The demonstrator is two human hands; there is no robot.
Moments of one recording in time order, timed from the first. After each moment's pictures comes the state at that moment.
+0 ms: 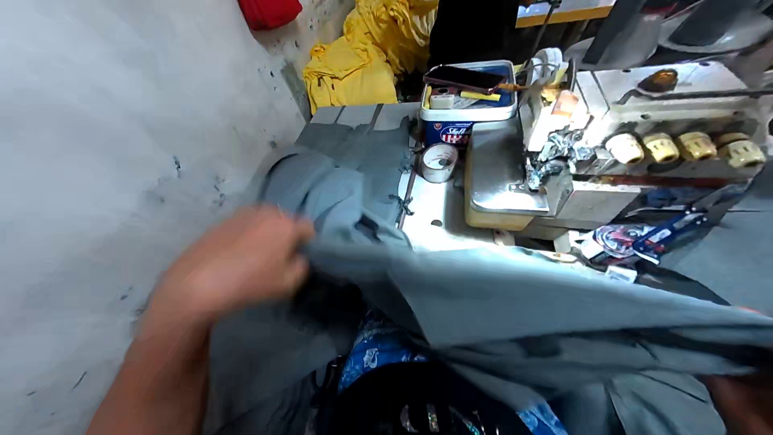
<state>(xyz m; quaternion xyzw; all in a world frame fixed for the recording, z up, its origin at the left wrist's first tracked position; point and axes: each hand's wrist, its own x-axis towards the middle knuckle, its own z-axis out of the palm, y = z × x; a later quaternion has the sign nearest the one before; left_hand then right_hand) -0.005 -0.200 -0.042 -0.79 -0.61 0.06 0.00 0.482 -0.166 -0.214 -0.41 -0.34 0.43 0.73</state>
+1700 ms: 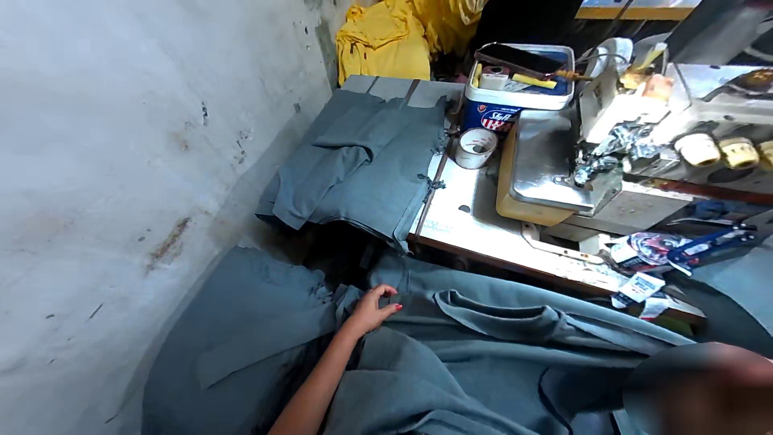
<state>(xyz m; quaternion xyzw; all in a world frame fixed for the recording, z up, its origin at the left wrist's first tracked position) 0.045 -0.251 -0.350 -0.53 -0.64 -0.30 -0.47 0.418 -0.191 -0.210 -0.39 -0.75 -0.10 0.53</state>
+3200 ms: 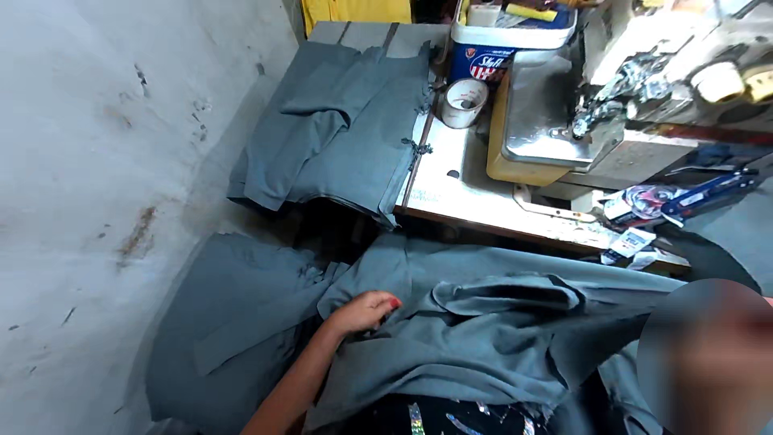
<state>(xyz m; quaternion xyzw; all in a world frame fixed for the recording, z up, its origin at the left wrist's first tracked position) 0.058 -0.271 -0.297 -0.54 -0.57 -0.15 -0.60 0.439 -0.184 -0.222 -0.50 -0.68 -0.01 0.54</state>
